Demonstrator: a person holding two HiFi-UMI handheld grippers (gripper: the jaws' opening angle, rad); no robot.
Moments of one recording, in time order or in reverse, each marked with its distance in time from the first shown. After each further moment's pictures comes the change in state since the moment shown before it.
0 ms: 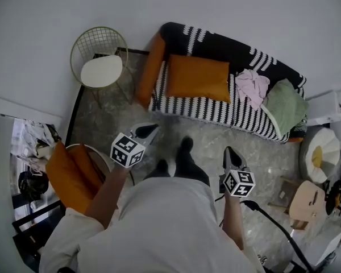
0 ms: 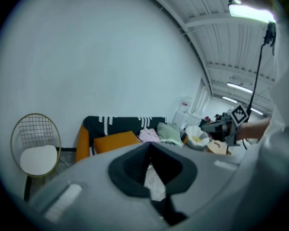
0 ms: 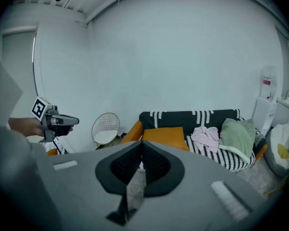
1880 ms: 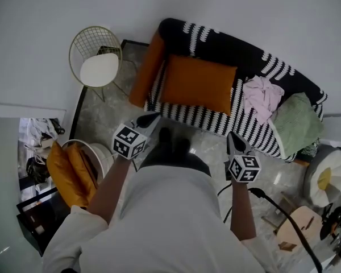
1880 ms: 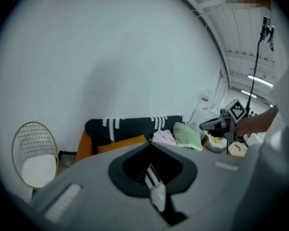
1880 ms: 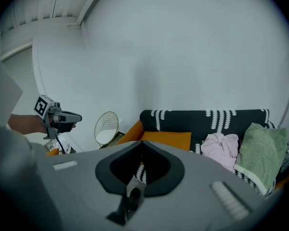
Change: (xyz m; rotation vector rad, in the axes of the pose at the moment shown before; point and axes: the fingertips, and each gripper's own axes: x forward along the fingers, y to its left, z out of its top) left arm 0.243 0.066 0.116 -0.028 0.076 0.174; right arm 0.203 -0.211 0.122 -0.028 0.108 0.222
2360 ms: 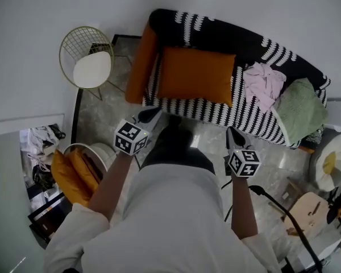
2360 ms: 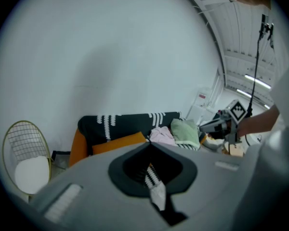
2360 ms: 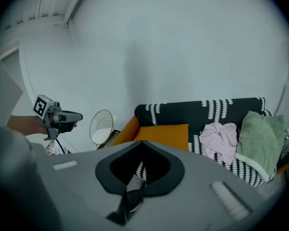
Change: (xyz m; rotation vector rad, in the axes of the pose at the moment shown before) left arm 0.059 0.033 0.003 0.008 0.053 -0.064; right arm 0.046 -0.022 -0.011 0.096 0.055 -0.045
